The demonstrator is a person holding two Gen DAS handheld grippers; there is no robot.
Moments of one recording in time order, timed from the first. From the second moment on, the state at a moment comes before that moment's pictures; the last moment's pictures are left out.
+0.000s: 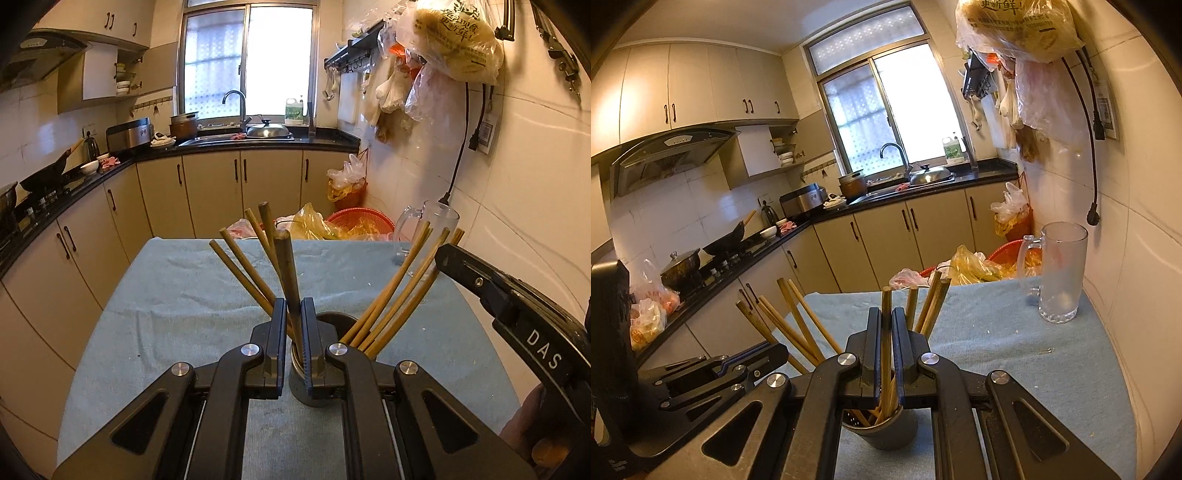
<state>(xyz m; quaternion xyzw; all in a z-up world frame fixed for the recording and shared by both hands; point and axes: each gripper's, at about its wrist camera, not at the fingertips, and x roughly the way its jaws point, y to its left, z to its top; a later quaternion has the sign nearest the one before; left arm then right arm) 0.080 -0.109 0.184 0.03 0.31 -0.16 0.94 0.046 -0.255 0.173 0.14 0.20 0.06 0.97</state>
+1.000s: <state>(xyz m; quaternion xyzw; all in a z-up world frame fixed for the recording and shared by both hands) 0.061 -0.114 0.200 0.05 0.26 -0.14 0.95 0.033 -0.259 0.183 0.15 0.18 0.05 0.97</state>
